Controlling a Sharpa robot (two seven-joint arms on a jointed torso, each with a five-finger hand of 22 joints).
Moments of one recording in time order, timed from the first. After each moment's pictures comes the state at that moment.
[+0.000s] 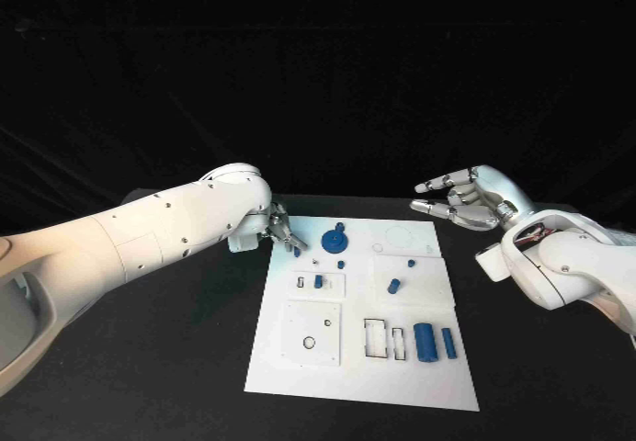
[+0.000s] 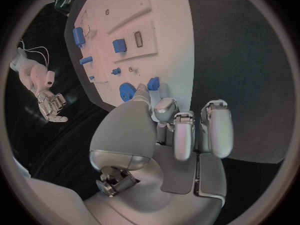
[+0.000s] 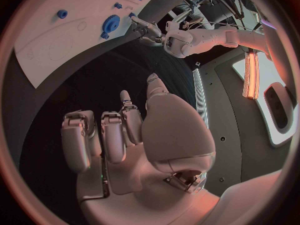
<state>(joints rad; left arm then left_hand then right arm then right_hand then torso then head) 1.38 -0.45 -0.04 1.04 -1.07 0.30 -0.61 1.24 0.02 -0.09 0.28 0.05 1.00 0.04 0.50 0.56 1.35 -0.03 1.10 1.05 1.47 -0.08 1.57 1.31 0.04 1.47 0.03 1.43 1.31 1.24 -1.03 0.01 1.64 -0.86 -0.54 0.13 1.31 -0.09 -0.08 0.26 0.22 1.00 0.15 0.07 0.07 1.46 0.05 1.29 1.31 1.46 -0.02 1.53 1.31 0.01 1.46 0.08 1.53 1.31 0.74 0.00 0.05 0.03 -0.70</state>
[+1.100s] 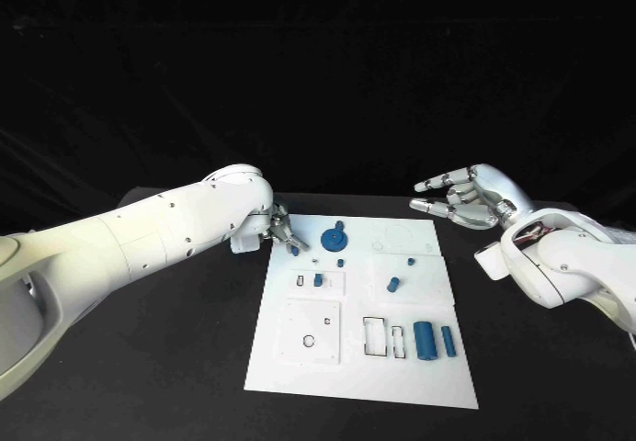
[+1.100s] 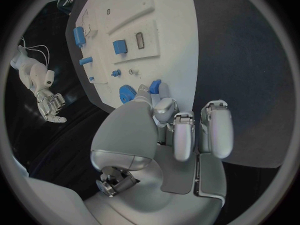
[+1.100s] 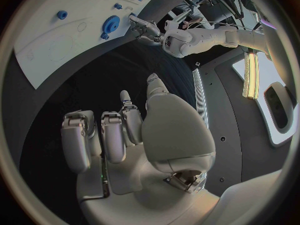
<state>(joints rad) 1.37 -0.43 -0.05 1.02 -1.04 0.31 -0.62 1.27 0.03 -0.08 0.27 0.05 1.01 0.04 0.52 0.57 1.35 -0.03 1.11 1.04 1.47 -0.08 1.57 1.31 0.04 1.47 0.03 1.43 1.31 1.24 -1.03 0.01 1.64 -0.86 -0.54 0.13 1.31 -0.09 -0.08 0.26 0.23 1.00 0.15 0.07 0.07 1.46 0.05 1.29 1.31 1.46 -0.02 1.53 1.31 0.01 1.46 0.08 1.53 1.31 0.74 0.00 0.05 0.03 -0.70</state>
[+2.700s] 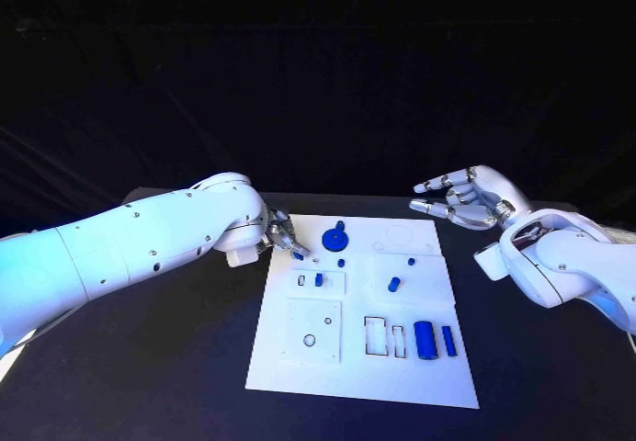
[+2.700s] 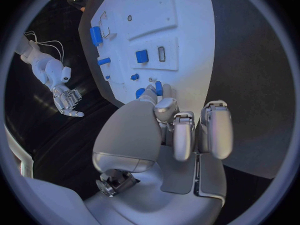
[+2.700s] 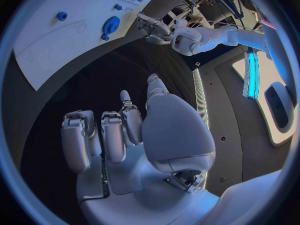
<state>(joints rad) 1.36 -0.58 -0.04 1.28 -0.97 0.17 -0.63 1.43 0.05 0.12 0.26 0.05 0.96 0.02 0.57 0.60 1.35 -0.04 1.09 1.00 1.47 -0.09 1.57 1.31 0.04 1.46 0.01 1.43 1.31 1.23 -1.02 0.01 1.63 -0.85 -0.53 0.14 1.31 -0.09 -0.08 0.26 0.23 1.00 0.15 0.07 0.07 1.46 0.05 1.29 1.31 1.46 -0.02 1.53 1.31 0.01 1.46 0.08 1.53 1.31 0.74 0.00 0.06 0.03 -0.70</state>
